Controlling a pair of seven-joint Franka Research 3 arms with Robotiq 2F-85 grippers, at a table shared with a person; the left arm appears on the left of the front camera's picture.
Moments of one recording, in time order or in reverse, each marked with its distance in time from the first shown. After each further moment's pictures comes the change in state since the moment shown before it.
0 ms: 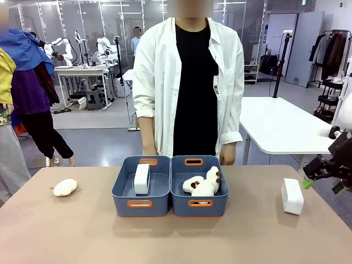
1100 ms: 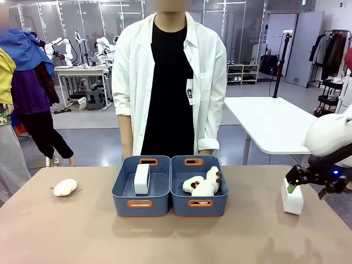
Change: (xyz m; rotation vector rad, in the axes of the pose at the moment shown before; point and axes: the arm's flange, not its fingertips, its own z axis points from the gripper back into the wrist) left arm 0.000 0.000 0.000 0.000 0.001 0.000; right arm 0.041 0.005 -0.081 -0.128 0.007 -0.167
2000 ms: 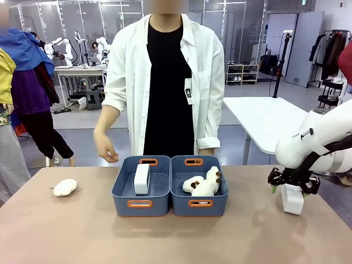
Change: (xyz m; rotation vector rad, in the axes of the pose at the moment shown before) left arm 0.000 0.000 0.000 0.000 0.000 0.000; right arm 0.065 0.022 -0.075 -0.102 0.005 -0.137
